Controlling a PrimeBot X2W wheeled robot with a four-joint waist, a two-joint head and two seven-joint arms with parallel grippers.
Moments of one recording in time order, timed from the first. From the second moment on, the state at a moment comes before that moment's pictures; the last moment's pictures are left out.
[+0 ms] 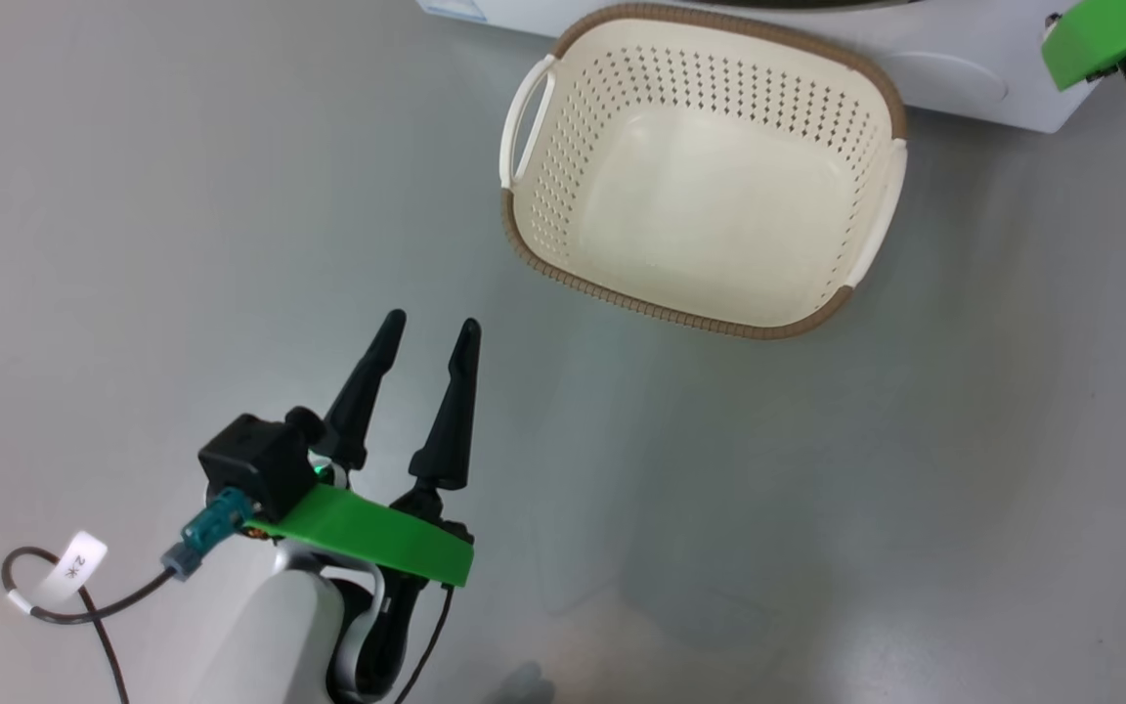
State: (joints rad) left arm -0.37 0.02 -0.36 0.18 -0.49 -0.13 -0.26; right arm -1.16 -0.40 0.25 0.58 0.06 0.14 -0.26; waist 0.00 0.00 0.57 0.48
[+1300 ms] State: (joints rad) left arm 0.01 0.11 -0.19 0.24 -0.39 -0.13 -0.26; right arm -0.11 -0.15 0.01 0.22 0.12 0.14 -0.26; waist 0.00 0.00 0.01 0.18
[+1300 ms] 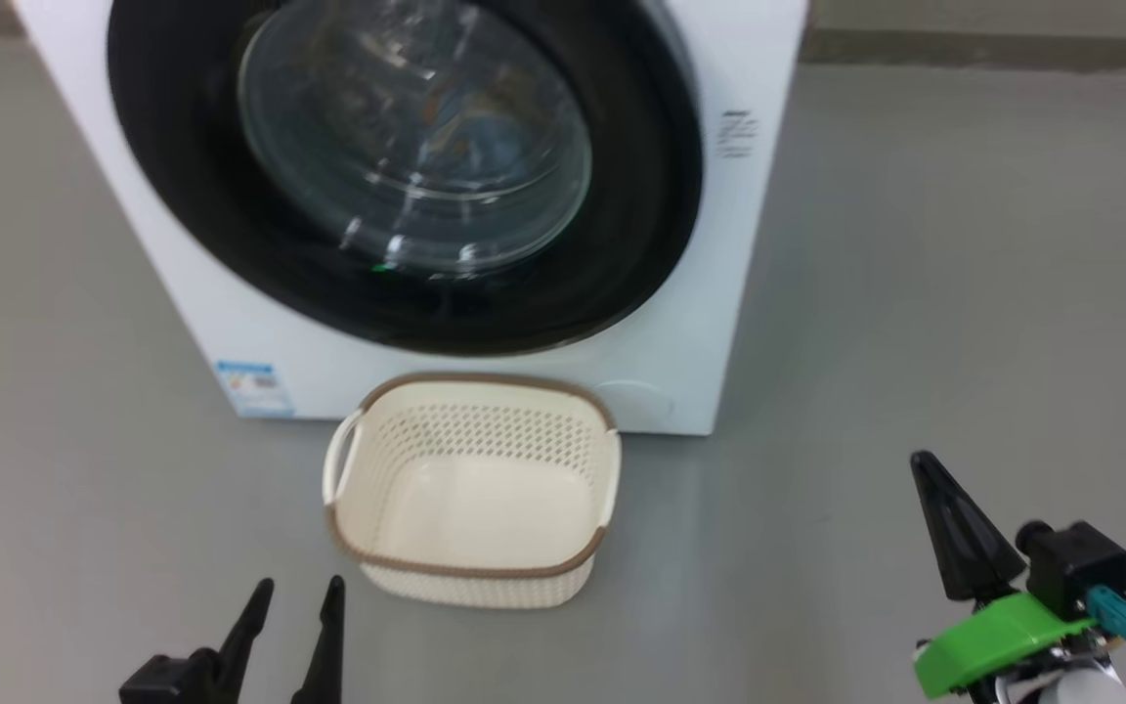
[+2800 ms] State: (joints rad) left arm 0.07 0.08 -0.11 0.22 -0.33 -0.13 -0.26; right arm 0.04 -0.04 -0.15 0.15 0.00 0.14 -0.26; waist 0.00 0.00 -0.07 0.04
